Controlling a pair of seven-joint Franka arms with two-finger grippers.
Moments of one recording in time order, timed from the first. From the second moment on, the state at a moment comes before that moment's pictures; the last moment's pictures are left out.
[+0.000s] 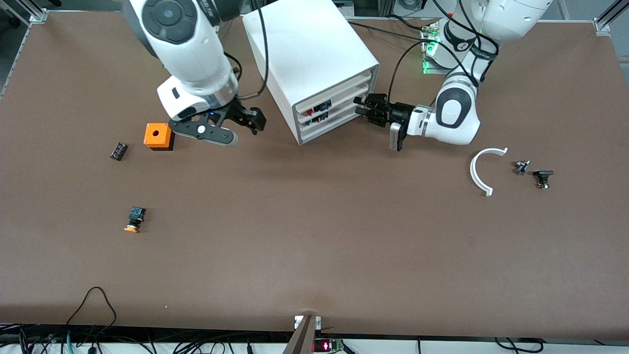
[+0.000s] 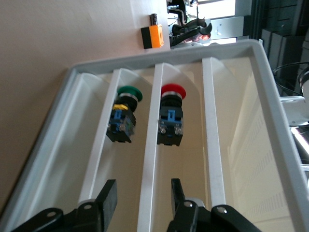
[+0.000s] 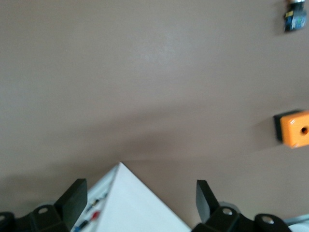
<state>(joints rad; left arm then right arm) -0.06 0.35 -0.29 -2.37 -1.40 1.83 1.17 0.54 0.35 0.07 -1.31 0.00 1.61 0.91</state>
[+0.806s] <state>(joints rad) -0.06 0.36 -0.34 -2.41 -1.45 1.83 1.22 0.63 0.57 0.07 -1.12 0.00 1.69 1.43</state>
